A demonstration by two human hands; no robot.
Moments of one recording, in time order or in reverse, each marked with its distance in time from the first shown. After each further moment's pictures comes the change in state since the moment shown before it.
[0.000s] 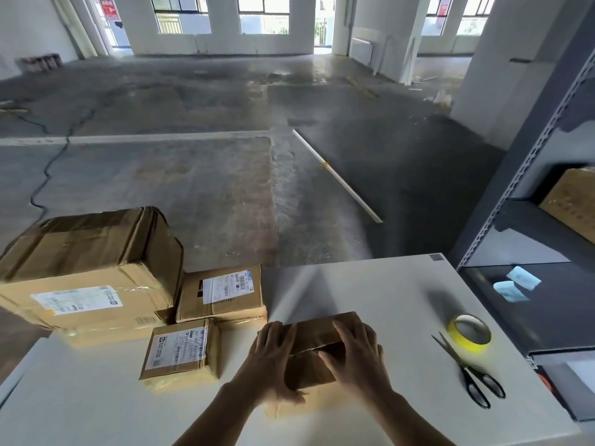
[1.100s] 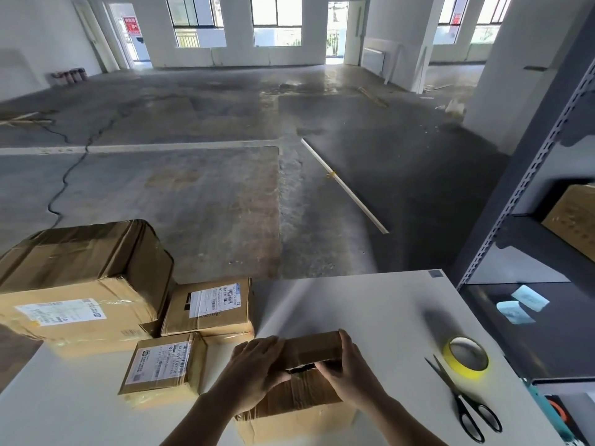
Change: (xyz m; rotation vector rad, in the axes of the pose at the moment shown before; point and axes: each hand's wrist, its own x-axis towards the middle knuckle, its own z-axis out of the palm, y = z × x) left_hand 0.022 -0.002 0.005 0.062 0.322 0.122; right_hand 0.036 0.048 -0.001 0.417 -0.151 -0.009
